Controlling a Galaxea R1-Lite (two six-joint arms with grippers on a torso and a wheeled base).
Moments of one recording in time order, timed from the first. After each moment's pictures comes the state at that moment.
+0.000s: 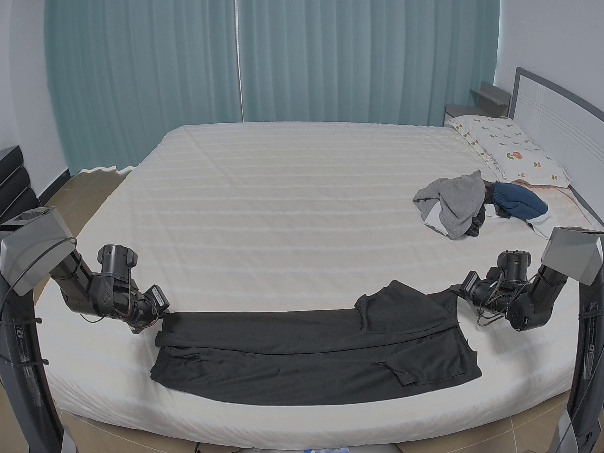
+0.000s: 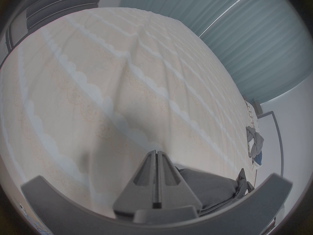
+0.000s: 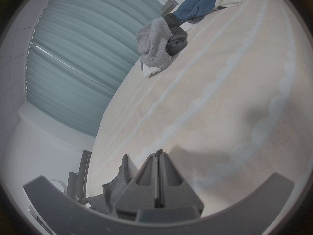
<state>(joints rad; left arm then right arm) 0.07 2.27 -0.94 -0.42 -0.22 -0.65 -0.07 2.44 -0.87 -1.05 0.34 0.76</state>
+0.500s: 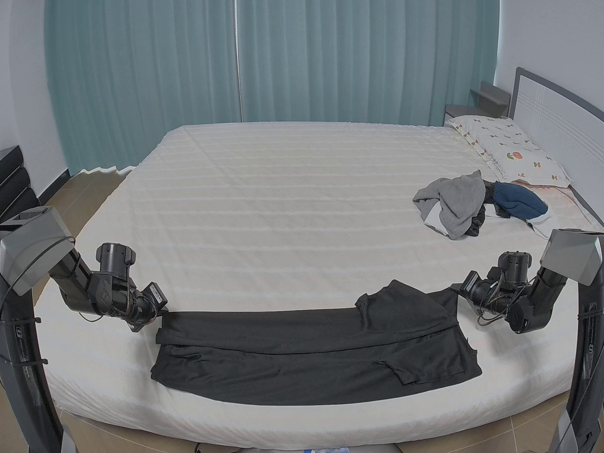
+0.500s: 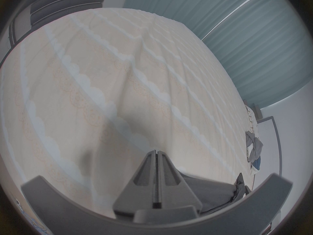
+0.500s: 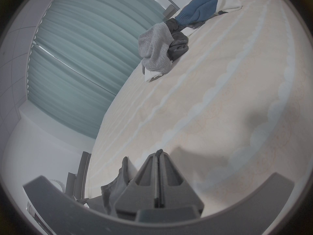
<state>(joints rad) 0.08 2.27 -0.95 -0.42 -0.22 -0.68 -0.06 2.45 -0.85 -1.10 0.33 0.76</state>
